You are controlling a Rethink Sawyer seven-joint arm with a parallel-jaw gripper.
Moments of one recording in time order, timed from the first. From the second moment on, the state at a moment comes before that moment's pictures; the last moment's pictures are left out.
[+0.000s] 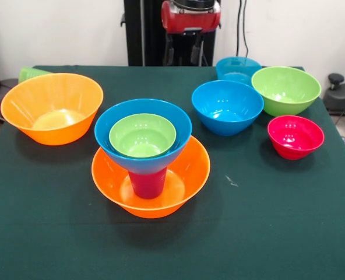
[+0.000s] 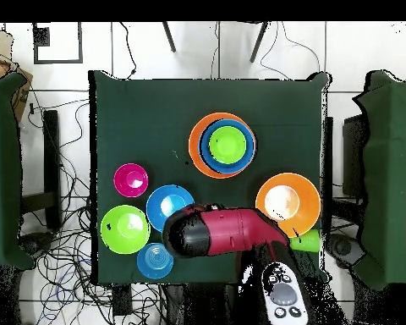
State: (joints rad) arm -0.34 -0.87 0.12 1.98 -0.38 0.46 1.56
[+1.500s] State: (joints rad) arm -0.49 -1.05 0.14 2.02 -0.40 0.59 1.56
